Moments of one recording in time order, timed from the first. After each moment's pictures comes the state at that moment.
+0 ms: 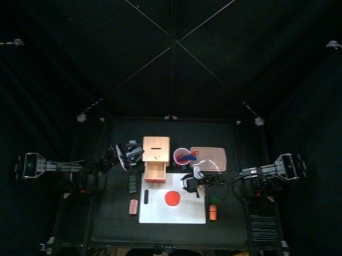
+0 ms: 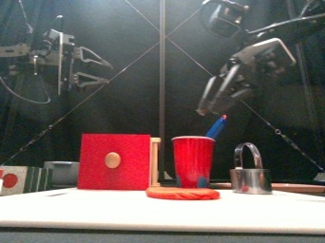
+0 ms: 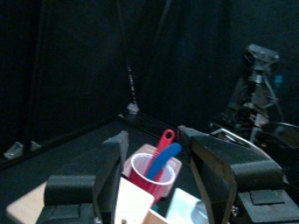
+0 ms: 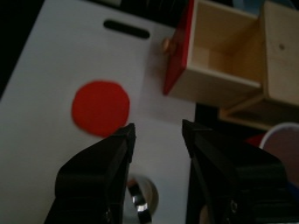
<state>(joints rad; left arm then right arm) 0.26 -0.50 1.18 -0.34 -0.90 -0.06 0.05 -0.22 0.78 -0.27 0.09 0.02</state>
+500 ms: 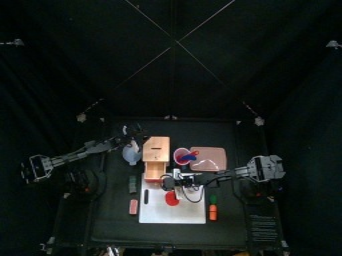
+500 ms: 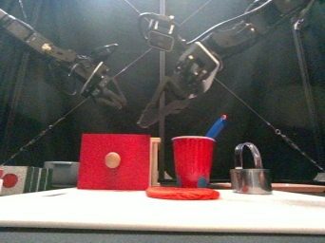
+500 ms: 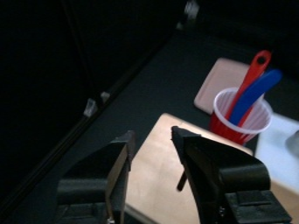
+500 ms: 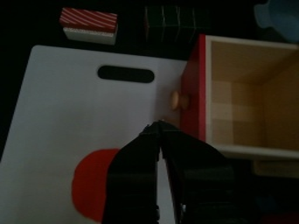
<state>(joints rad) 0.56 -0.37 0.78 0.12 0.03 -0.06 0.05 0.13 0.45 -0.12 0.09 0.01</state>
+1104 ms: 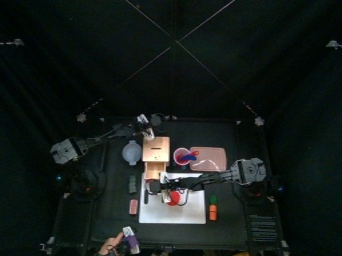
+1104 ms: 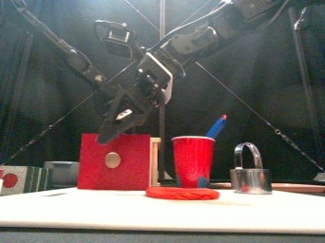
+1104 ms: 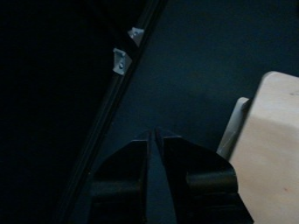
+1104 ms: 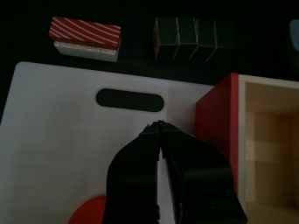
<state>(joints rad) 0.65 0.11 0.38 0.26 0.37 0.12 0.07 0.33 0.21 -0.13 0.21 0.01</state>
